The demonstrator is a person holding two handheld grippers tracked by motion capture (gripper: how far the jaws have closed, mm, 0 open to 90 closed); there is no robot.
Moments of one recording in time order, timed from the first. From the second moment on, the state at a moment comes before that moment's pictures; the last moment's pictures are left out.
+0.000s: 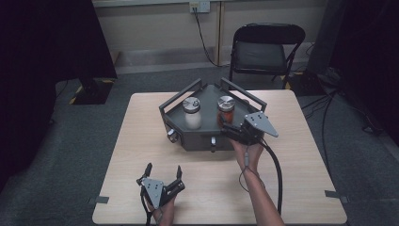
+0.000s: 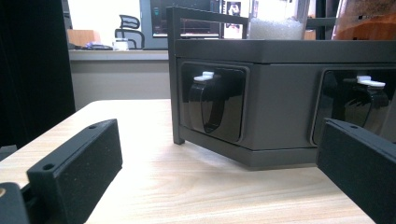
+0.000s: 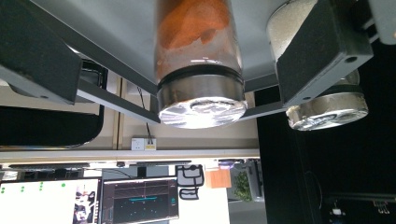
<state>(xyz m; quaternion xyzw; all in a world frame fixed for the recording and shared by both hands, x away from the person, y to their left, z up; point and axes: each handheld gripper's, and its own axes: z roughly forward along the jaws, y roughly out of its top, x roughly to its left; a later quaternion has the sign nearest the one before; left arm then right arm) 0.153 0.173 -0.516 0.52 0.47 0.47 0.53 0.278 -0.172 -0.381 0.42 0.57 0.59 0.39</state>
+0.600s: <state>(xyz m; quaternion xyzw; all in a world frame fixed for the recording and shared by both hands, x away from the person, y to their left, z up) 0.153 0.174 -0.516 0.52 0.47 0.47 0.53 0.243 -0.187 -0.395 0.40 0.56 0.60 0.41</state>
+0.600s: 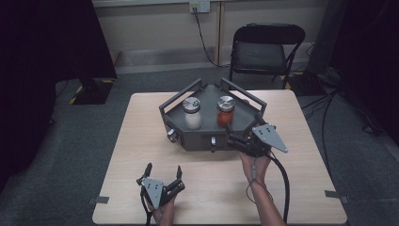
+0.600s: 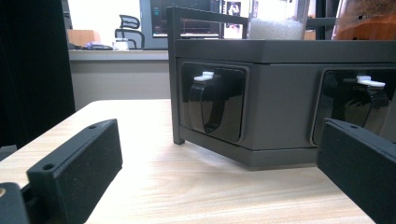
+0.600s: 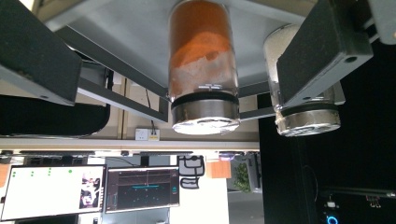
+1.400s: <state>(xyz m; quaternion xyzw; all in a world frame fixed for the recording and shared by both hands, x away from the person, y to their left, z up) 0.153 0.174 -0.516 0.52 0.47 0.47 0.53 0.189 -0.183 -0.431 0.40 0.55 0.58 0.45</state>
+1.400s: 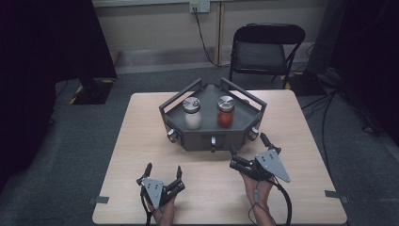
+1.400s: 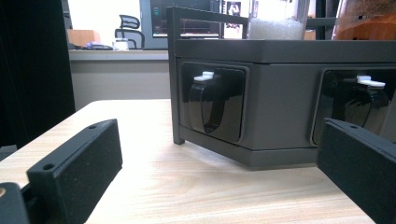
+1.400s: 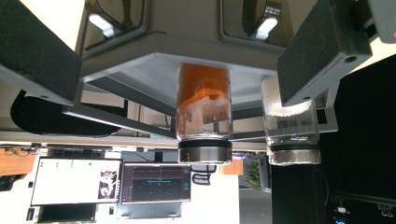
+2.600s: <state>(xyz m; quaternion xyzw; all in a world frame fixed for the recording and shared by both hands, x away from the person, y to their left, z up) 0.153 0.173 -0.516 0.52 0.47 0.47 0.53 0.148 -0.189 -0.493 0.42 0.55 0.56 0.46</state>
